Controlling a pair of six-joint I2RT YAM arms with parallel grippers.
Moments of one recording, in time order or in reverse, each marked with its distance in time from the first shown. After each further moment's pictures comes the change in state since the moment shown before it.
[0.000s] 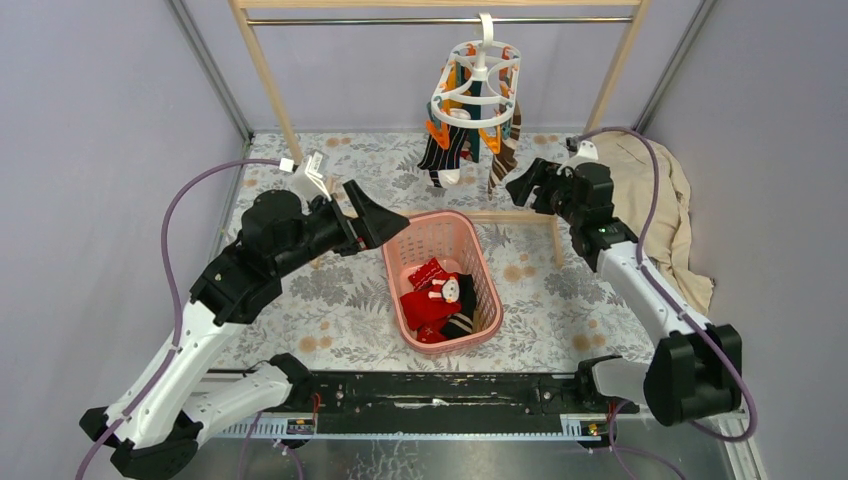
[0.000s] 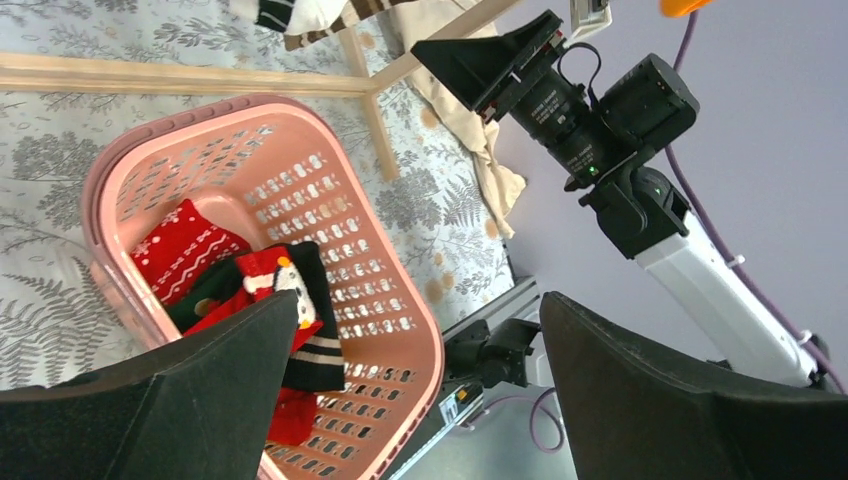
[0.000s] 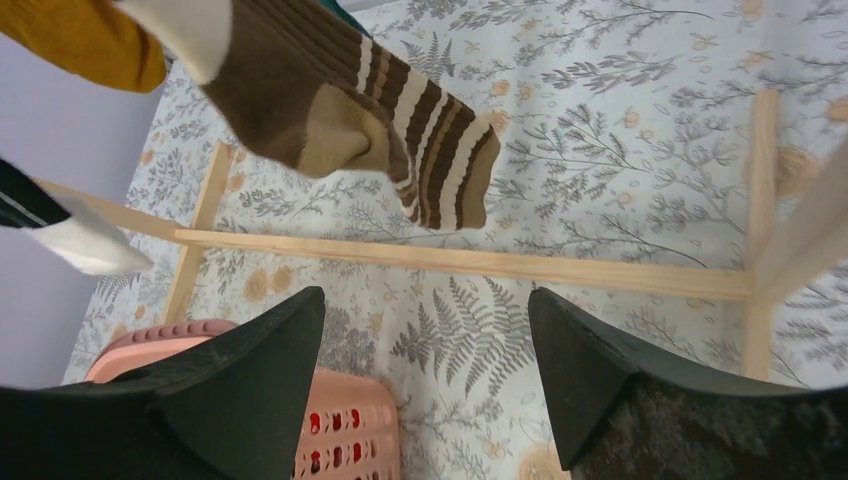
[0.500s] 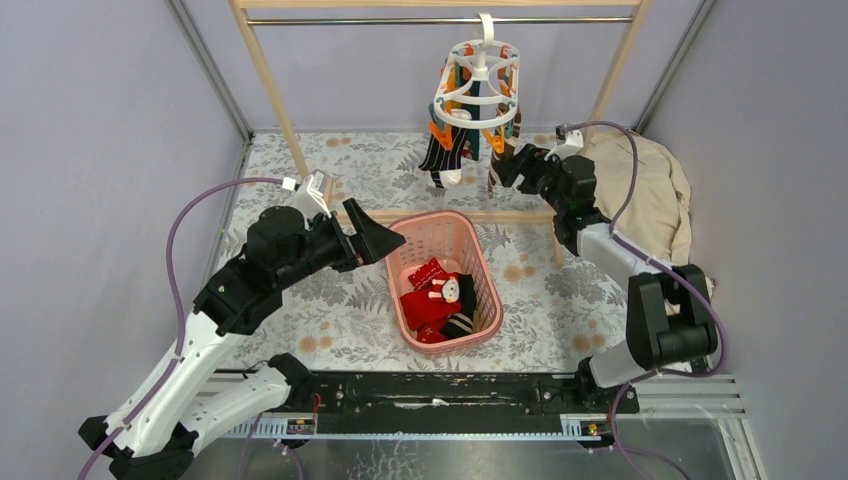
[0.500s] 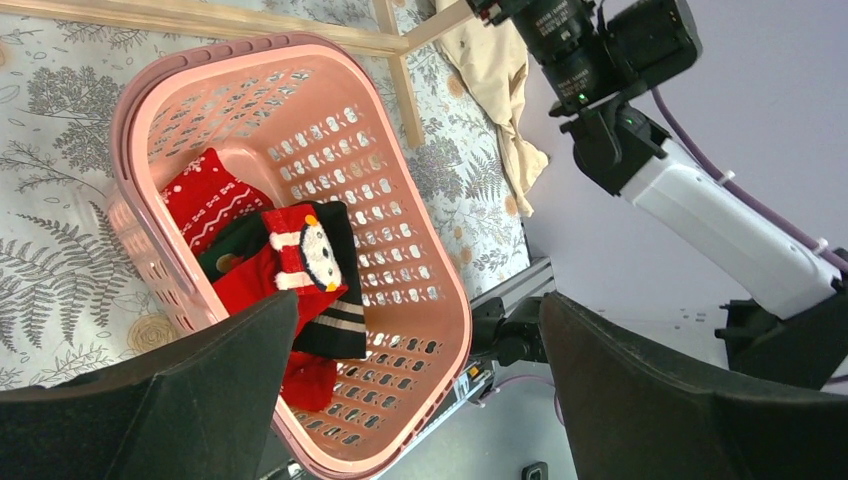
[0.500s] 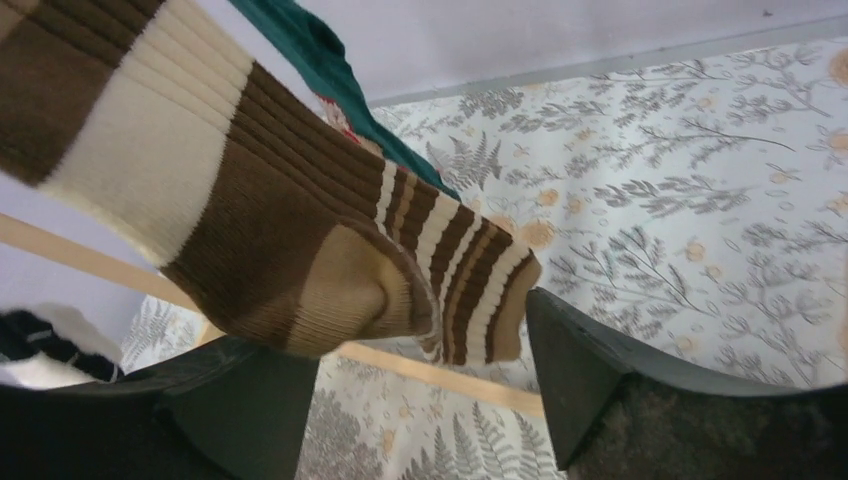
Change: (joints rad) left arm 0.000 -0.085 -0.142 -0.013 0.002 -0.020; right arm 0.000 0.263 -0.029 0.494 -0.060 0.041
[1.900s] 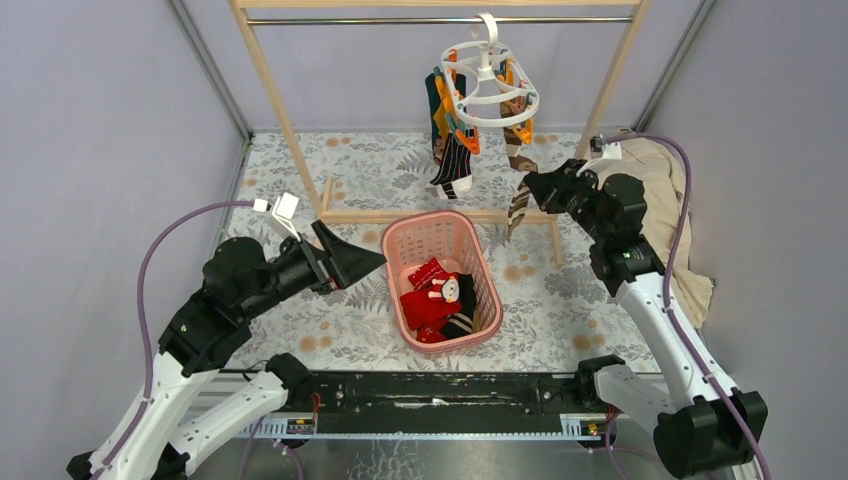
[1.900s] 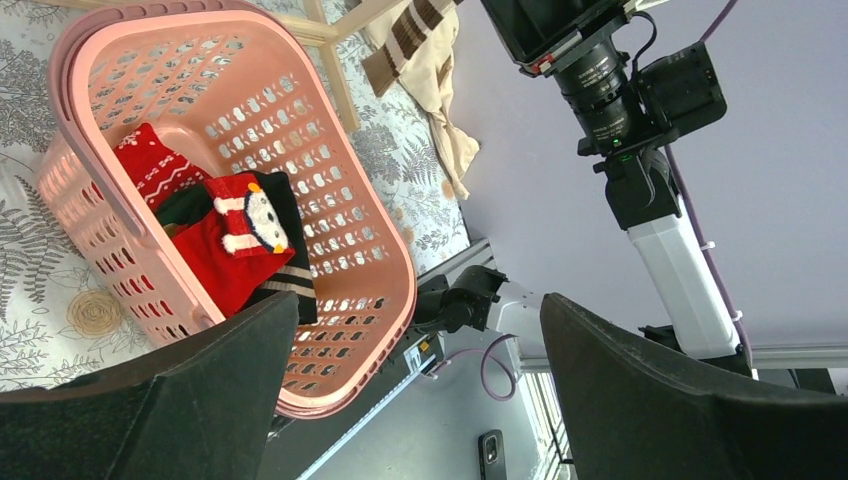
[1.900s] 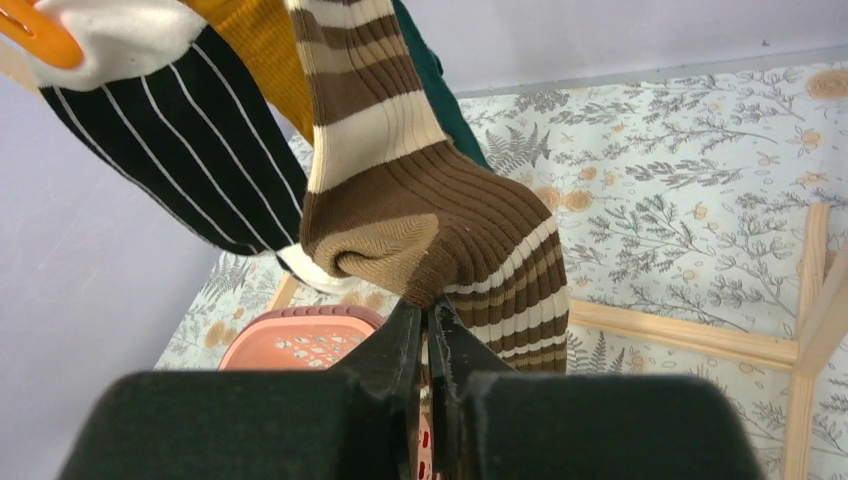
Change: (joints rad) left arm 0.000 -0.187 -0.042 -0.036 0.086 -0.065; right arm 0.000 -0.477 0.001 -0.425 -0.051 -0.011
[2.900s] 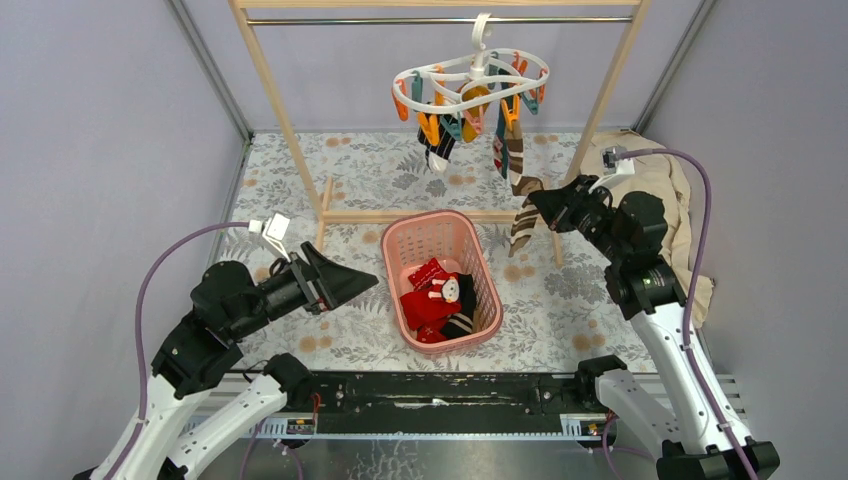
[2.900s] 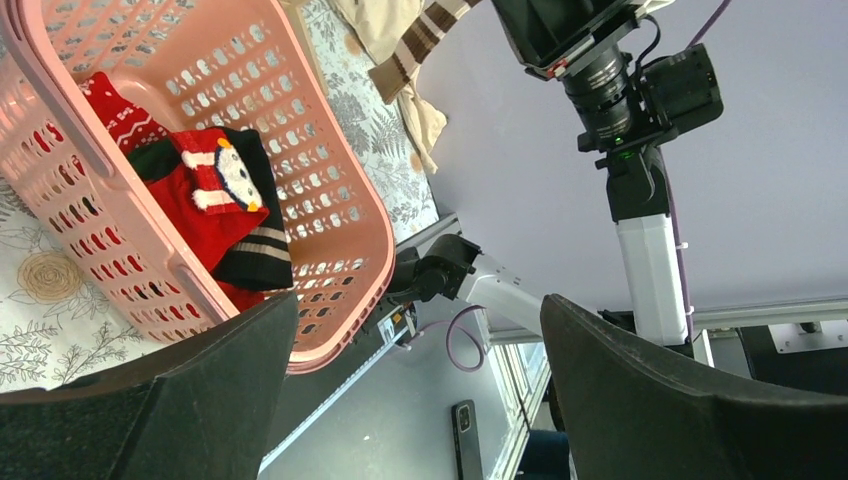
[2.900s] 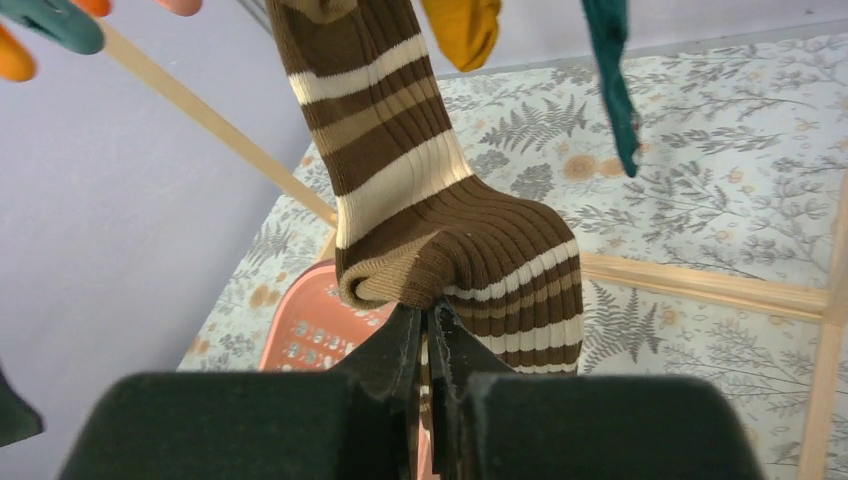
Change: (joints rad) left arm 0.000 -0.153 -0.094 -0.002 0.060 -0.064; right arm 0.000 -0.172 0.010 -0.195 -0.040 0.008
